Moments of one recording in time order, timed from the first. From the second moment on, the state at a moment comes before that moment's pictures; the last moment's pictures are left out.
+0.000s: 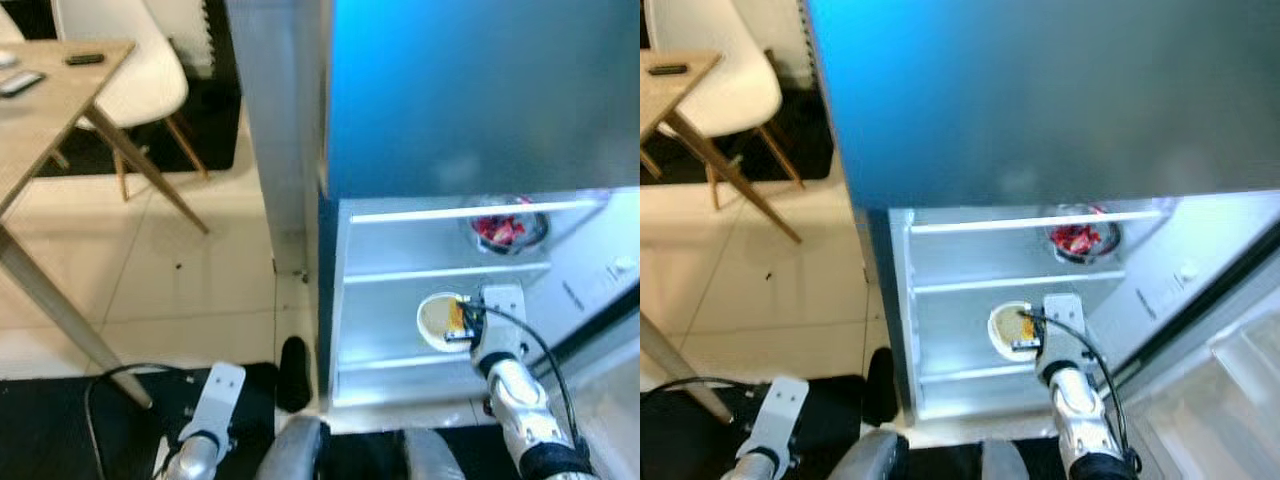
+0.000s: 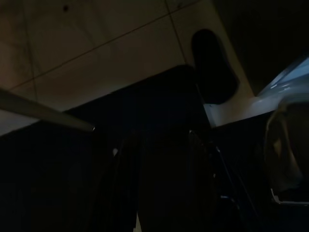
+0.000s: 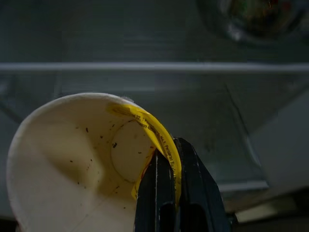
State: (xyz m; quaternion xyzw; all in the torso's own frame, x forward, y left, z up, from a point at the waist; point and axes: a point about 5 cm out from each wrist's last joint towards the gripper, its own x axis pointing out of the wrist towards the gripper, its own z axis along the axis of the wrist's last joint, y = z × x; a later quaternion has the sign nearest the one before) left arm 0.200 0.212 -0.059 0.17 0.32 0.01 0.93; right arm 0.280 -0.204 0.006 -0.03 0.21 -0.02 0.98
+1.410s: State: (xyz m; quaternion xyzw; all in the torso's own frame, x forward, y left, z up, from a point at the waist) left arm 0.222 0.160 0.009 0.30 0.05 -0.28 0.91; right arm 0.323 -0.209 0.121 -0.05 0.08 0.12 0.99
